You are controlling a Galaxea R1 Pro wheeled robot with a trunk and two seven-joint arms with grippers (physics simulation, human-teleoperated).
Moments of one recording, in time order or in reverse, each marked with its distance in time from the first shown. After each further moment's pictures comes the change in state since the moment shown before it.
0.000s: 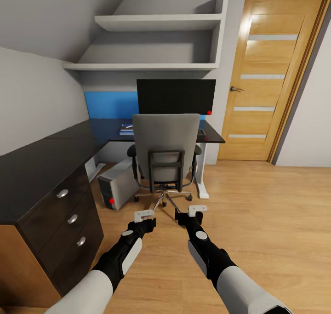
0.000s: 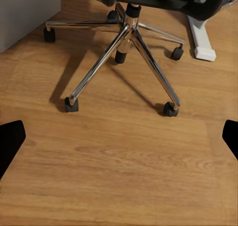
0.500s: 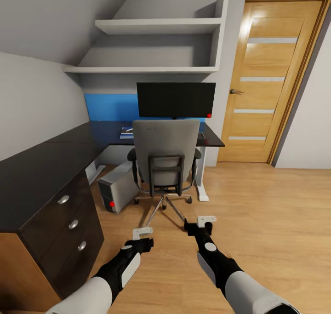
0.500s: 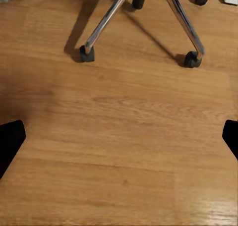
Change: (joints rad) left arm 0.000 0.000 -0.001 0.207 0.004 -0.009 -0.001; right arm 0.000 -0.050 -0.006 0.163 -0.005 -0.114 0.000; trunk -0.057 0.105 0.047
